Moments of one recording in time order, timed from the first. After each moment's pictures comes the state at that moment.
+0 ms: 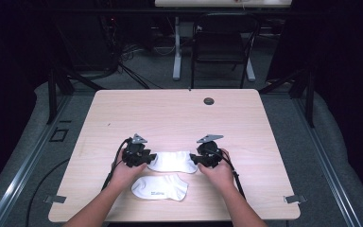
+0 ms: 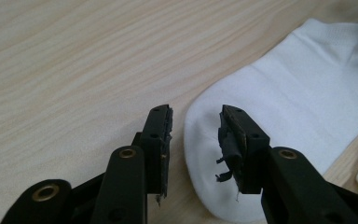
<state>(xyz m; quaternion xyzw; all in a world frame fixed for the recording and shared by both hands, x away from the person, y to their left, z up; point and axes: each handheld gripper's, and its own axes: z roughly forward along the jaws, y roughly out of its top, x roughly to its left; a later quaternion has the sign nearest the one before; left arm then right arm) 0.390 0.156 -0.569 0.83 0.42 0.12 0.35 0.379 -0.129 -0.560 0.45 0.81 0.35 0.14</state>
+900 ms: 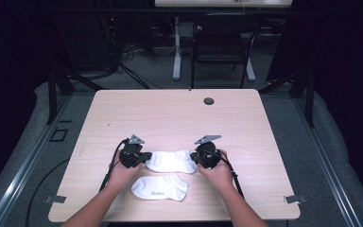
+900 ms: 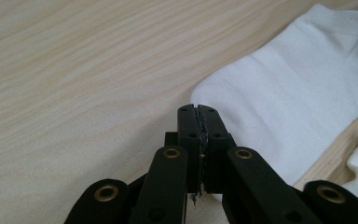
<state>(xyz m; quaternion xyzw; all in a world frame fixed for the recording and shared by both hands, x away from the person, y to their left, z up) 0.386 0.164 -0.564 0.82 0.43 0.11 0.35 0.373 -0.124 -0.553 0.43 0.82 0.35 0.12</state>
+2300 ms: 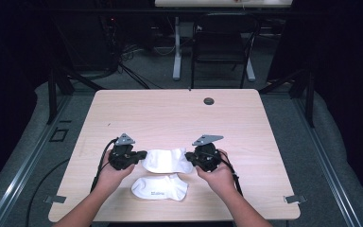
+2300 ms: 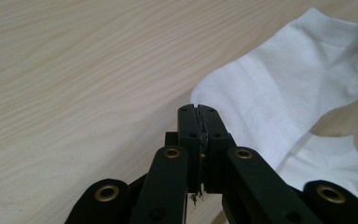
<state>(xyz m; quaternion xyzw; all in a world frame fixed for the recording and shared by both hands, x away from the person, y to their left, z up) 0.357 0.183 -0.526 0.82 0.40 0.11 0.40 0.341 -0.115 -0.508 0.38 0.83 0.39 0.12</state>
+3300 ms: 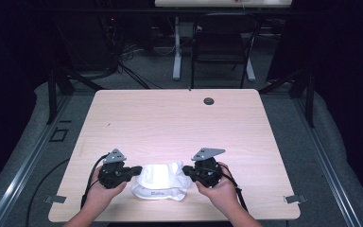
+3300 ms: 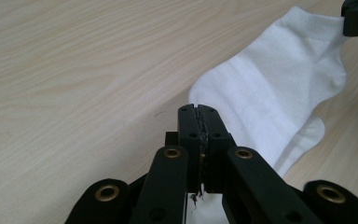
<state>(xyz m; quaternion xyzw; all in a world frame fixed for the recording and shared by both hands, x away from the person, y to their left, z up) 0.305 0.201 -0.528 0.82 0.39 0.08 0.42 0.296 -0.113 -0.505 0.35 0.84 0.41 0.09</state>
